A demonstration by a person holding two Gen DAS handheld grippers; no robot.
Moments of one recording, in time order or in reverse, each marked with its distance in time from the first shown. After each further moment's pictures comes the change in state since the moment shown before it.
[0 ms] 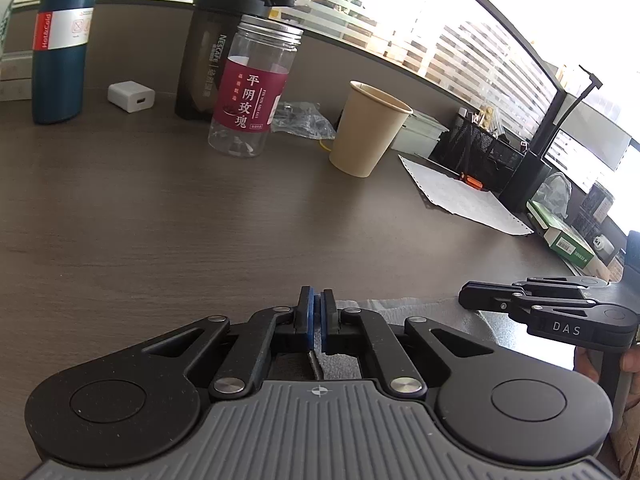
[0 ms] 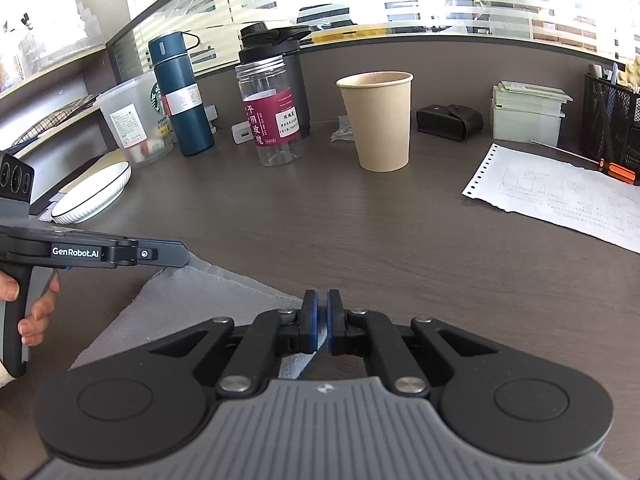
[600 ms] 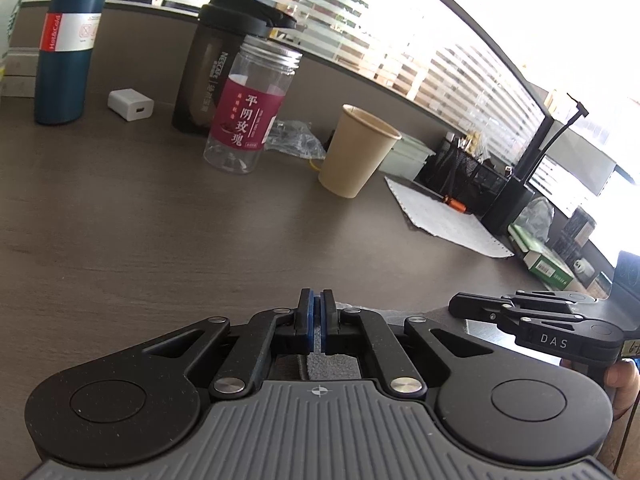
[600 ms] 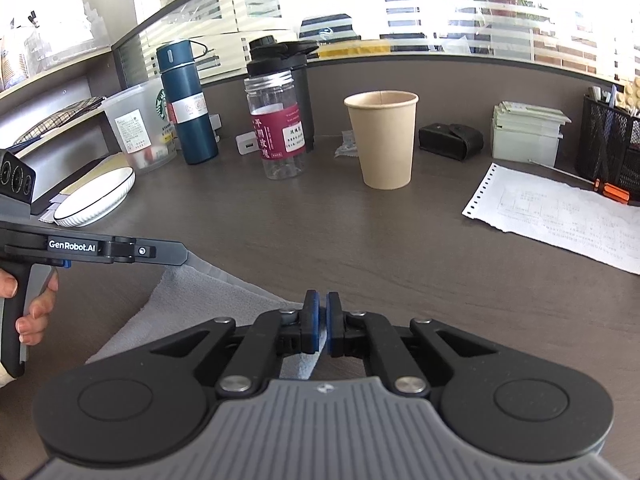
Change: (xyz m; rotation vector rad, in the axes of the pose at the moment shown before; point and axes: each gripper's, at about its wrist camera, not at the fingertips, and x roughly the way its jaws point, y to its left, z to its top) left arm -0.015 0.002 0.003 -0.044 -0.058 -0.055; right arm -0.012 0.011 0.004 -0.028 -0.038 -0.016
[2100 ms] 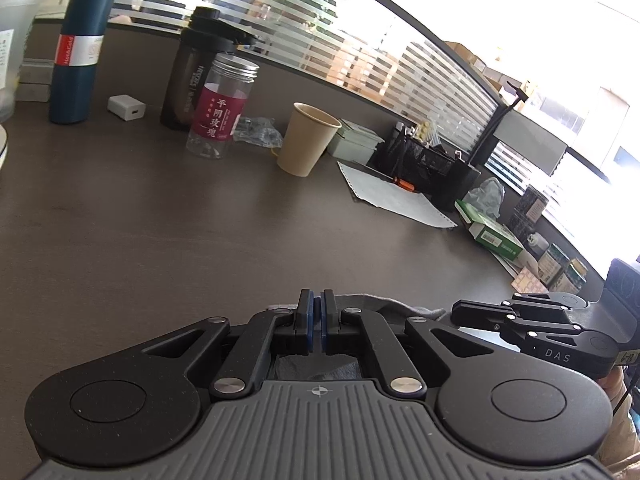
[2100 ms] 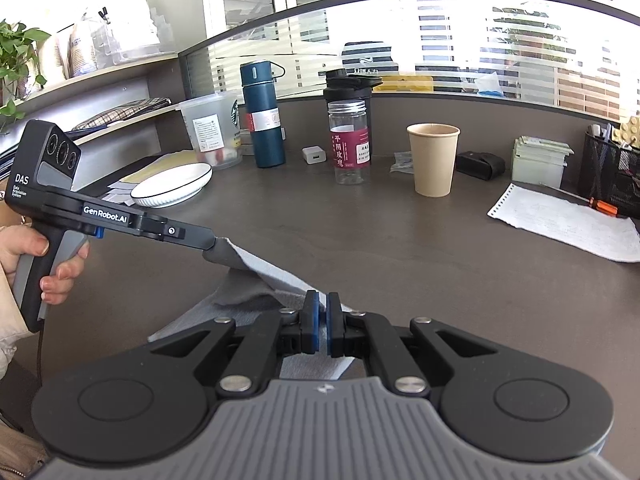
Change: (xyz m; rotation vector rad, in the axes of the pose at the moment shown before) left arm -0.090 -0.034 -0.038 0.047 0.022 -0.062; right arm -0.093 0.056 -0.044 -0.074 -0.066 0.072
